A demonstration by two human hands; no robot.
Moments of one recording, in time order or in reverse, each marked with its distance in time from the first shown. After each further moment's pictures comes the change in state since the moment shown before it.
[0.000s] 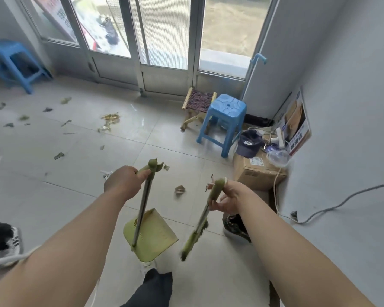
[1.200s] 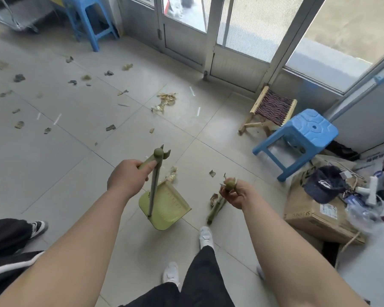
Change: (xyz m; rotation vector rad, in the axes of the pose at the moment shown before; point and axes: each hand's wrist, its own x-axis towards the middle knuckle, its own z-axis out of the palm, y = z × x) left_hand 0.199 -0.140 -0.104 -0.420 0.119 -0.317; right_hand 0.182 -0.164 0.257 0.059 0.027 -0.048
